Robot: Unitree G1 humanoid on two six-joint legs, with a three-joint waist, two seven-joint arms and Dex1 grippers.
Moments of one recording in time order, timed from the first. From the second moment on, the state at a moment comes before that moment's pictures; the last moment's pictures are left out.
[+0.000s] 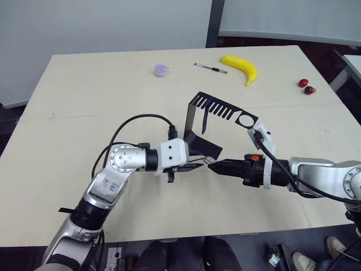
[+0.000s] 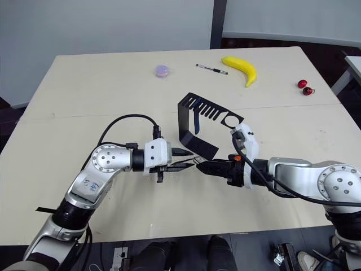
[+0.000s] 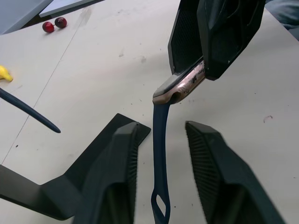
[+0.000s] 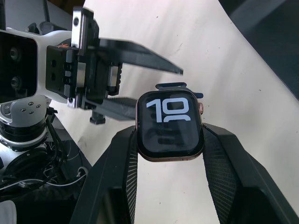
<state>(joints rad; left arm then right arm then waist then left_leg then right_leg) -0.52 0.47 -0.29 -0.26 -0.09 0.29 -0.89 -0.42 -0.96 0.03 -0.38 1.95 1.05 -0.17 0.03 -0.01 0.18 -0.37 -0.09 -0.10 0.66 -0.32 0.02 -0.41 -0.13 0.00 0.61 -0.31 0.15</state>
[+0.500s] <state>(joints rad) -0.52 0.46 -0.30 -0.26 -0.09 0.28 -0.89 -0.42 -0.97 0.03 -0.38 1.95 1.05 -0.17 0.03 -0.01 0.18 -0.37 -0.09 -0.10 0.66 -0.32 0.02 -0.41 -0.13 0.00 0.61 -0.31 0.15</state>
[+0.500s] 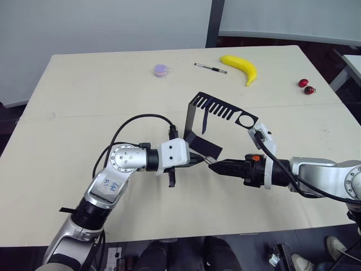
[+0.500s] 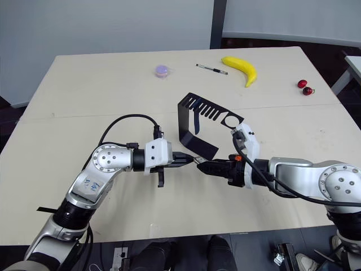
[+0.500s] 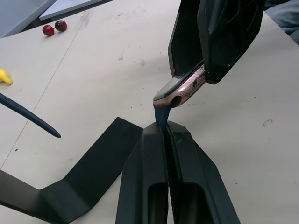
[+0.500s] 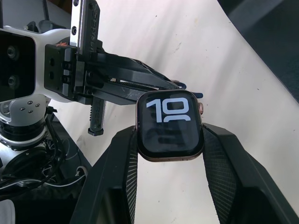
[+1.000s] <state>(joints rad) -0.52 0.46 -0.30 -0.26 -0.09 0.28 -0.90 -0.42 -0.97 0.04 -0.38 1.94 1.05 -0.16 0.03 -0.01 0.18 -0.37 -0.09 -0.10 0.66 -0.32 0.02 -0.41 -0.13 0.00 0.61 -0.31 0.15</state>
